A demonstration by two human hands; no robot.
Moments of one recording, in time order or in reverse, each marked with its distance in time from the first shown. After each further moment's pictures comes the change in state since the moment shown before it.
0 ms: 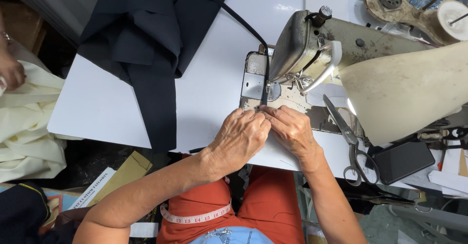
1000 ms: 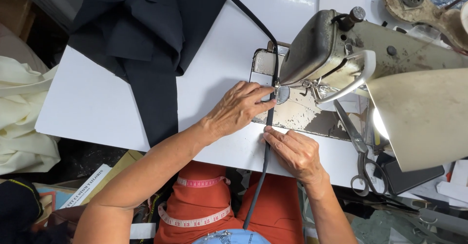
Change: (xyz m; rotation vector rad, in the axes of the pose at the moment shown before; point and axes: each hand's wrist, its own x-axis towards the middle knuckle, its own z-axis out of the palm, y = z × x) left_hand 0.018 -0.096 0.081 -0.164 0.165 0.114; right_hand 0.009 -0.043 -0.018 0.024 -0.052 0.077
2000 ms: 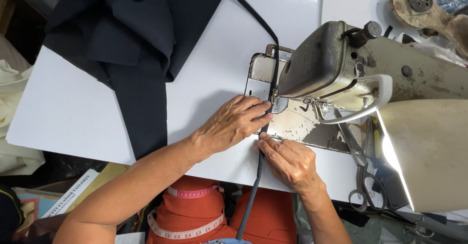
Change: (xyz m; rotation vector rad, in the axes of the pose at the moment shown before) left_hand -0.003 0.007 0.002 0.057 0.004 0.076; right_hand -0.011 0.020 0.014 -0.010 -0.075 -0.016
